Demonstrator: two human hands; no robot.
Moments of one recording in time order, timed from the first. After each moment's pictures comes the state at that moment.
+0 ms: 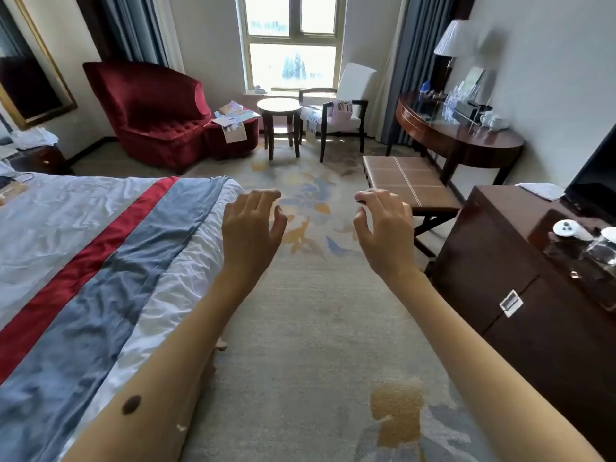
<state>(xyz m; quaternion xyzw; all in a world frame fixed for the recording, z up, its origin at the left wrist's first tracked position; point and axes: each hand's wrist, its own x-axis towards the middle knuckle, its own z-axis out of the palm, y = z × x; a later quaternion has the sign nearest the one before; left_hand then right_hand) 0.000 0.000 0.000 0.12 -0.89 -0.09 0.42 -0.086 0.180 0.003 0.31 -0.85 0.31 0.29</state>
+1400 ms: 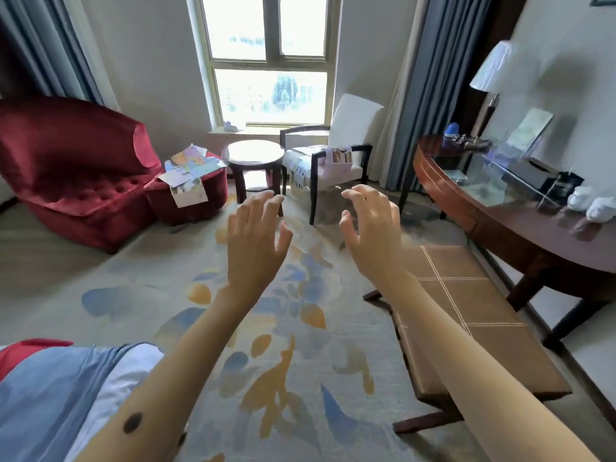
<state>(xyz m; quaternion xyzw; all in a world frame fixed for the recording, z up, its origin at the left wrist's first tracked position) -0.934 -0.354 -0.005 0.10 -0.90 -0.06 0.41 -1.016 -0.192 0.009 0.30 -0.85 0.30 0.30</state>
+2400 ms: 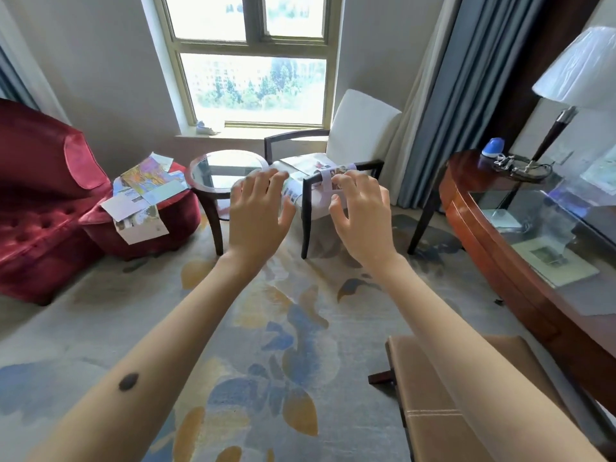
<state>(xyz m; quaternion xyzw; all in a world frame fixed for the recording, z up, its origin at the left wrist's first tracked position) -1.502 -0.541 0.009 0.10 -0.92 -0.06 0.38 -1.576 -0.393 0.009 0.30 -0.87 0.28 0.27</state>
